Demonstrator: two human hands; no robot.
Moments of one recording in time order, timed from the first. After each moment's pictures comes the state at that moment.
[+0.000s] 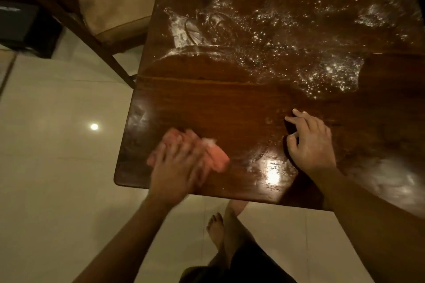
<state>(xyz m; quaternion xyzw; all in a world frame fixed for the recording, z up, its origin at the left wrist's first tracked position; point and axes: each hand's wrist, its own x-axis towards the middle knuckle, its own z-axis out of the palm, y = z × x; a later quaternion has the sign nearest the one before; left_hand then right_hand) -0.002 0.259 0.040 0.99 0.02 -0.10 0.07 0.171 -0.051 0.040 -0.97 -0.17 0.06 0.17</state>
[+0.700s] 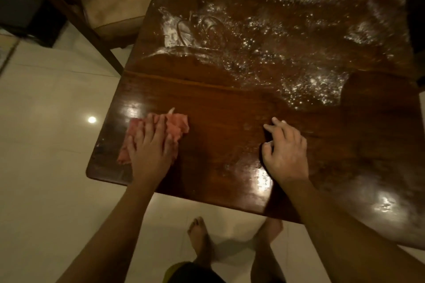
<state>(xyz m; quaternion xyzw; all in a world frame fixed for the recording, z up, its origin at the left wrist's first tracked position) 0.030 0.255 0.030 0.94 0.30 -0.06 0.14 0.165 -0.042 0.033 -0.96 -0.19 0.07 0.18</state>
